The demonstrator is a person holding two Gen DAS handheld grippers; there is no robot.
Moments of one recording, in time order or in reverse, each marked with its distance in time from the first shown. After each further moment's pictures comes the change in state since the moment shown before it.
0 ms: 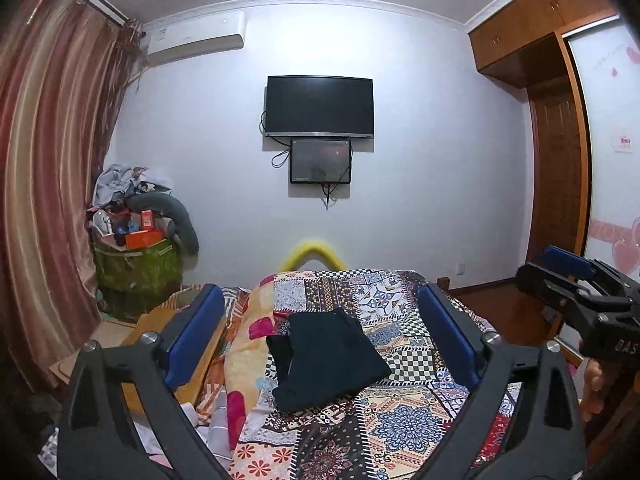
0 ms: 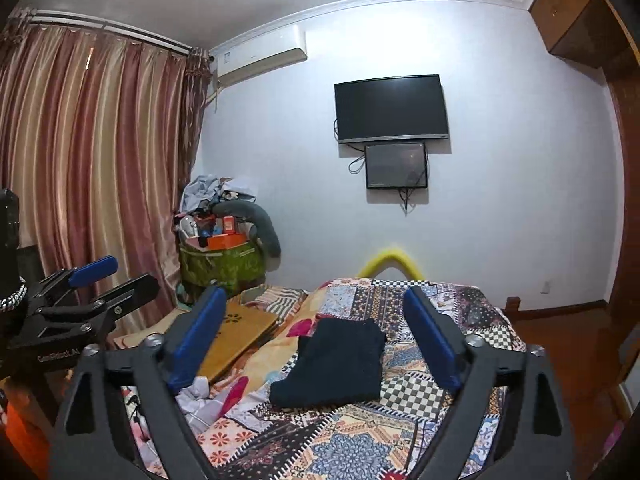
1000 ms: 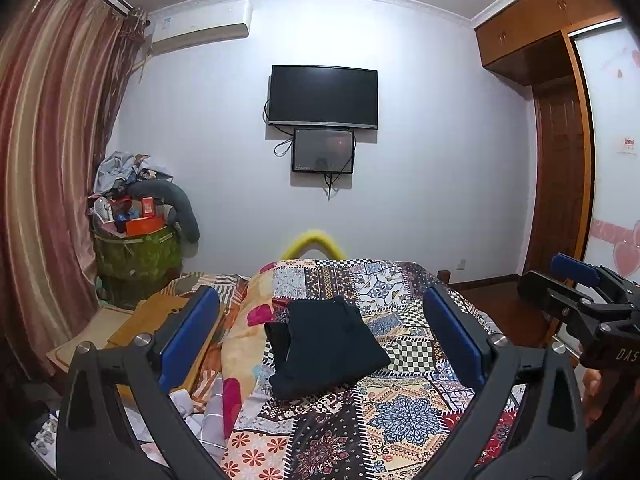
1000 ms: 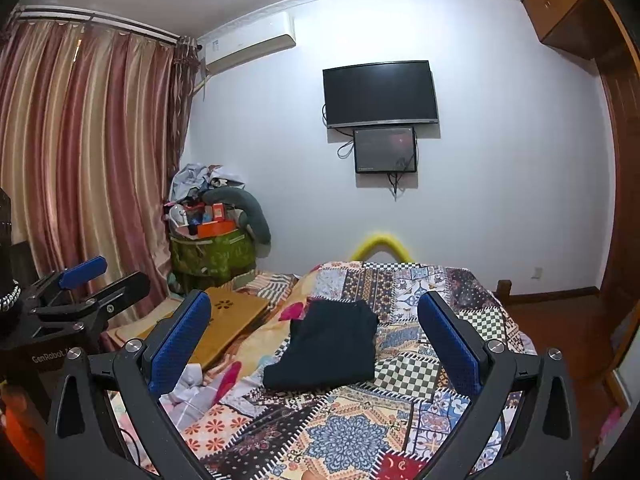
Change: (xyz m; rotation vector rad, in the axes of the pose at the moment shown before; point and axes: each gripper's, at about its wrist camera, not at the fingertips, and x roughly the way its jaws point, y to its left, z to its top) left arm 0.001 -0.003 -0.018 -0.016 0.031 0.005; right arm -0.007 -0.001 -0.016 0.012 0.050 -0.030
